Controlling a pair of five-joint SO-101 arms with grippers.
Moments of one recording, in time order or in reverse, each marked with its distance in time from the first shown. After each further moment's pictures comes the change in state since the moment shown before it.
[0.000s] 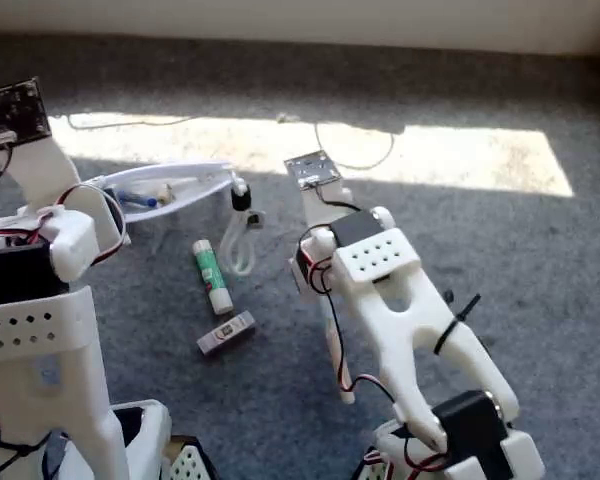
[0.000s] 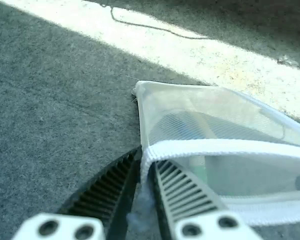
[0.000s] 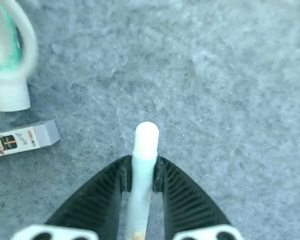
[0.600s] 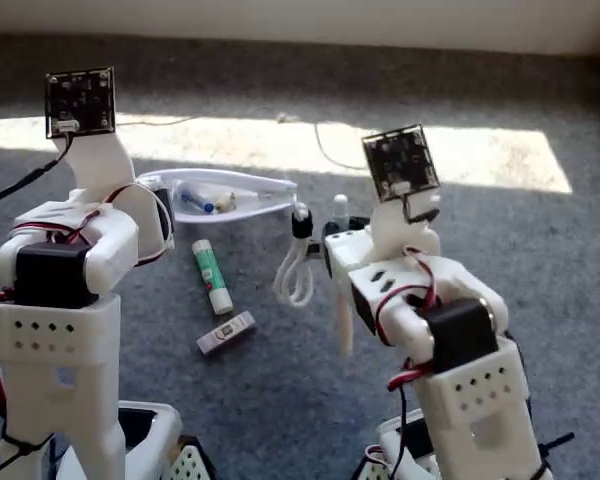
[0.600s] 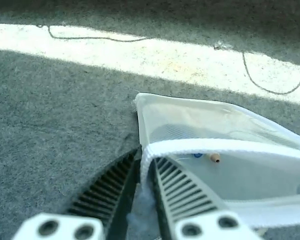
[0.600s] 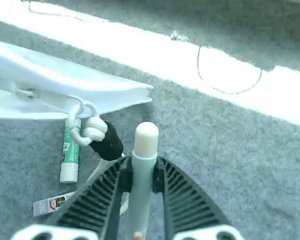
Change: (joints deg) left arm 13.4 0.0 -5.0 2.7 0.5; right arm 3.9 -38.5 1.5 0.1 0.1
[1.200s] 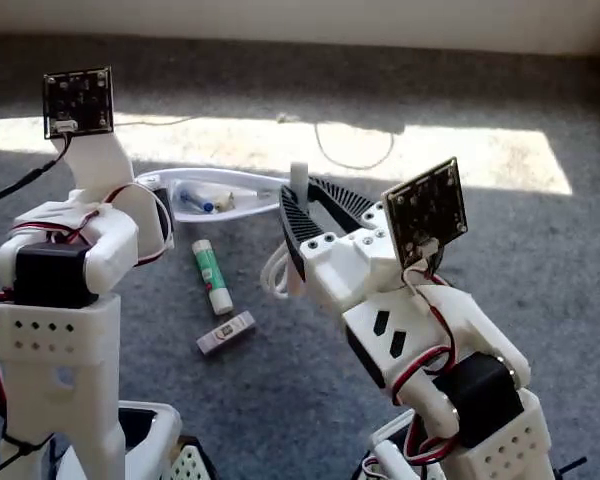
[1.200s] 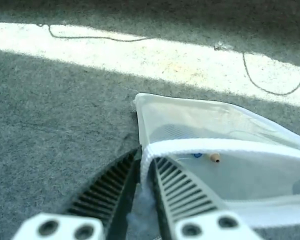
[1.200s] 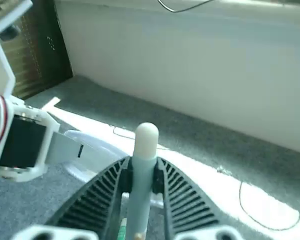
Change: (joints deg) left arm -0.1 0.0 0.0 0.0 0.4; right arm -11.4 -8.8 -2.3 -17.5 0.0
